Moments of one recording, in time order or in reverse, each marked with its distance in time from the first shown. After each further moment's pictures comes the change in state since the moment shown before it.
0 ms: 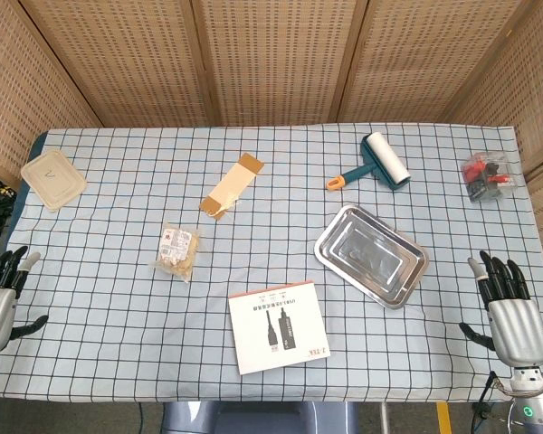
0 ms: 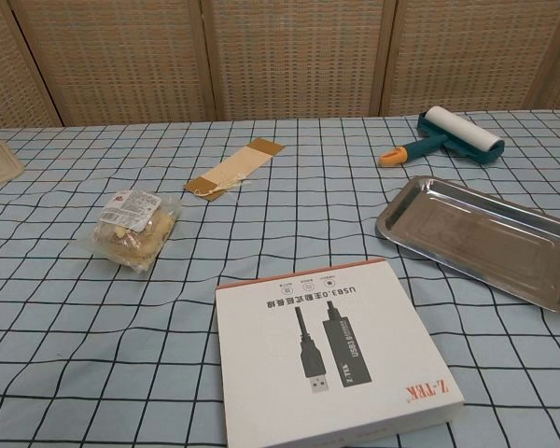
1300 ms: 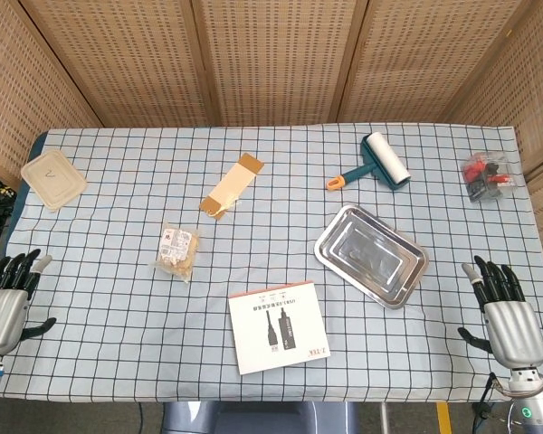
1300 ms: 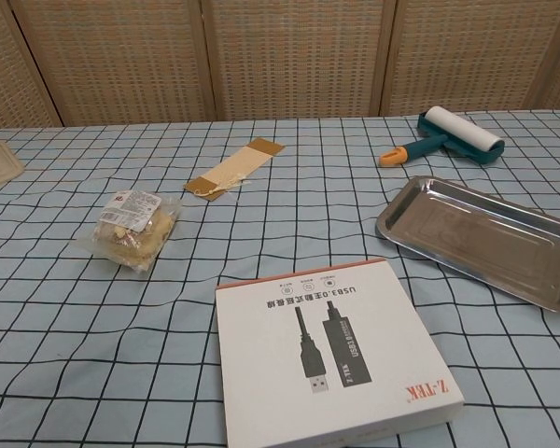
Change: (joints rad) left arm -0.014 -0.018 0.010 -0.013 0.010 -0.016 0.052; right arm 0.006 0.025 -0.013 -0.034 0.012 -0.043 -0.009
